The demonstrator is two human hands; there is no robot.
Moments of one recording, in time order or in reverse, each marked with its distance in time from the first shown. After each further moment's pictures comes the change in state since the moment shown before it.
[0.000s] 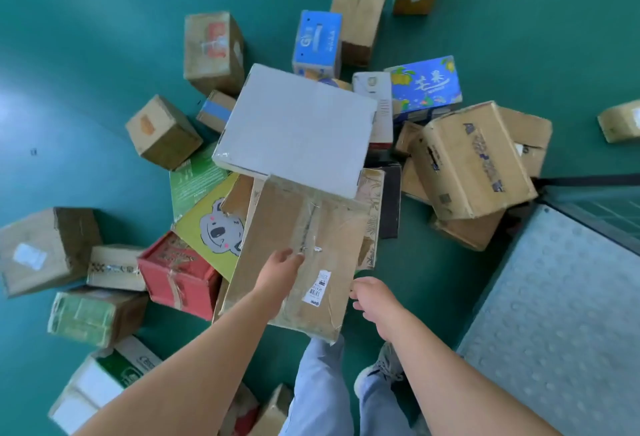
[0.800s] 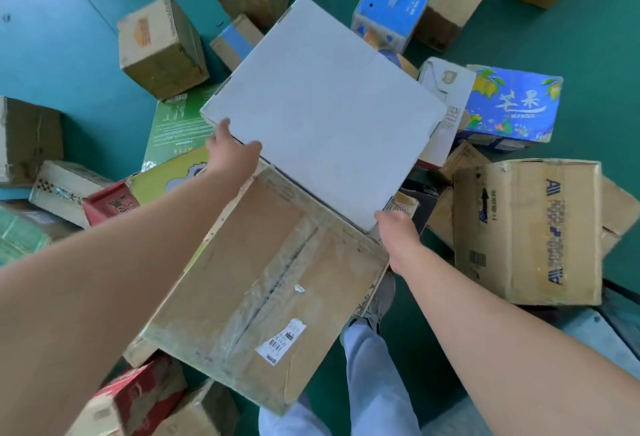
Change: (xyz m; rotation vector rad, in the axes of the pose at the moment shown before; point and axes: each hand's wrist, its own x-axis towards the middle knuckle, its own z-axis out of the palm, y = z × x) left_hand 0.233 0.113 -0.072 -0.073 0.479 0.083; right_hand 0.201 -0.182 -0.031 -0.114 0.156 -0.115
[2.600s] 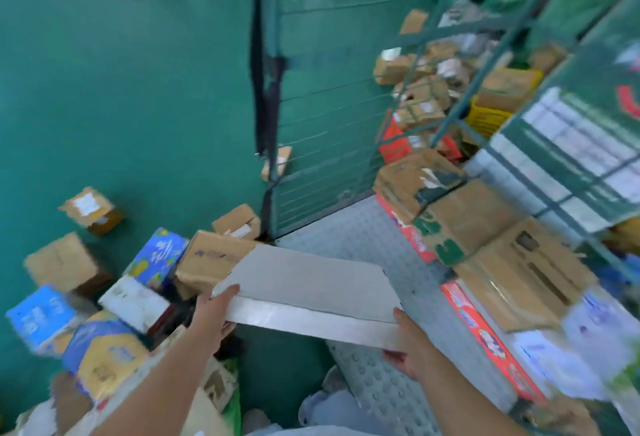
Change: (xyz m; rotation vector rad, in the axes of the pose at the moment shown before) left_hand -0.598 0.085 -0.016 0.172 -0.952 0.277; right_hand -0.570 0.430 -0.203 1.752 0.538 0.290
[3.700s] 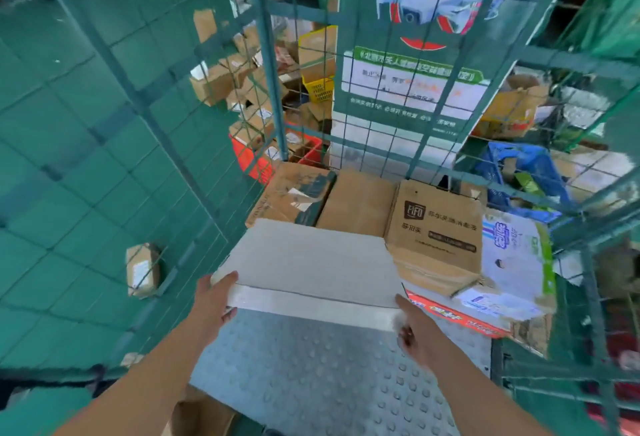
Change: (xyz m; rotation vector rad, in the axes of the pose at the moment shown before) left_hand 0.049 0.125 0.501 0.661 -0.387 0.221; right_hand 0.147 -0.220 -0.182 0.503 0.138 -0.016
